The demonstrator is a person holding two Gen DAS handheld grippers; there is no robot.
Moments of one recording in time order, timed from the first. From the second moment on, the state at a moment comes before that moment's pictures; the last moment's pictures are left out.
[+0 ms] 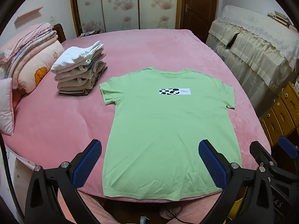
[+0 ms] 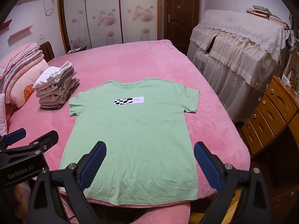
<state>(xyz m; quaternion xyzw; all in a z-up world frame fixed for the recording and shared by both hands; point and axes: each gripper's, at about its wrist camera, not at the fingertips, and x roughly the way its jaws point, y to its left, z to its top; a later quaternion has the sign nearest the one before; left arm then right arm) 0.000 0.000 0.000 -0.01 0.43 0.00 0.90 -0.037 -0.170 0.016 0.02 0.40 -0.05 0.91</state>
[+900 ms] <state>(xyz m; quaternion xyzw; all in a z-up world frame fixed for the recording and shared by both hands) 0.003 0.000 -0.005 -0.01 0.45 -0.02 0.89 -0.038 -0.166 0.019 0.02 0.40 -0.03 0.92</state>
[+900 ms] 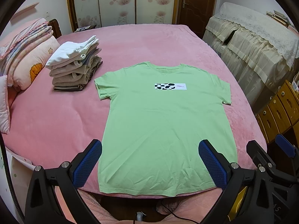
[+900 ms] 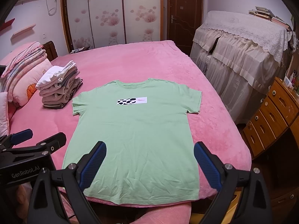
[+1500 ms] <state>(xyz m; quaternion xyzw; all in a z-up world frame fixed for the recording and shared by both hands) -0.003 0.000 -0.006 -0.02 0.45 -0.02 0.89 -0.037 -0.173 0.023 0.03 0.39 -0.04 0.92</state>
